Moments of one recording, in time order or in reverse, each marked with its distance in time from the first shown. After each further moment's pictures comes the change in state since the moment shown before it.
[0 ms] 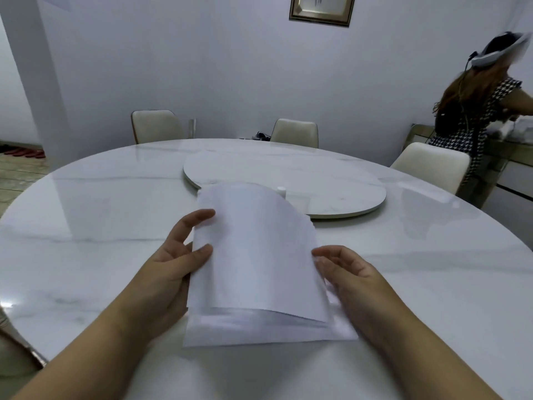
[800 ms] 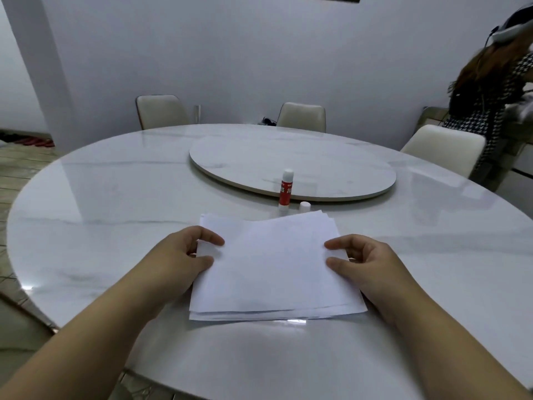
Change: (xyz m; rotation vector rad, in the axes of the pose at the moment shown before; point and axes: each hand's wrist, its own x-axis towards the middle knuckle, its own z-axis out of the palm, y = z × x) left_hand 0.004 -0.008 -0.021 0.912 0.215 -0.175; right_hand 0.000 0.001 -0.010 -0.269 0.077 0.024
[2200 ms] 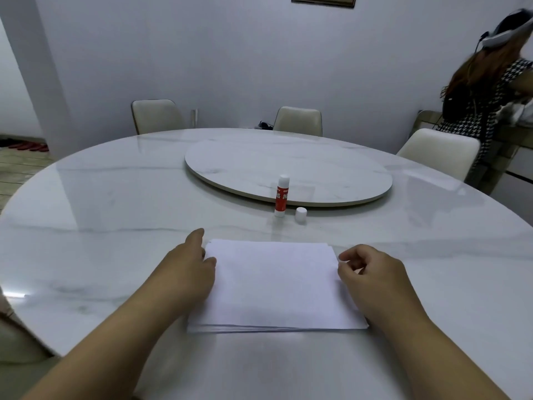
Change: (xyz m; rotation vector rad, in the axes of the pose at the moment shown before) left_hand 0.003 0.015 0.018 0.383 0.060 -0.072; right_hand 0.000 0.003 0.000 -0.539 0.279 -0.074
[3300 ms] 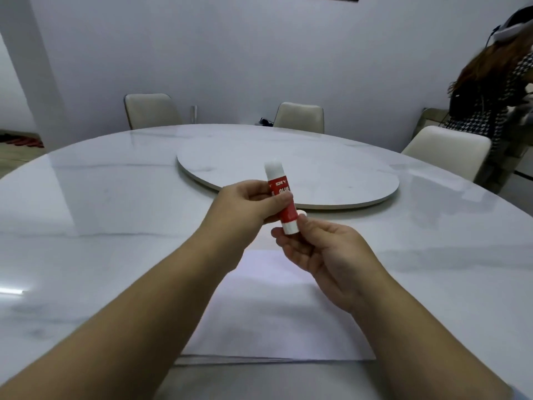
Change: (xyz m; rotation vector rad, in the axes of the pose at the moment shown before) left_hand 0.051 0.078 0.029 -0.917 -0.123 0.283; right_hand 0.036 -0.052 0.027 1.107 -0.463 0.156
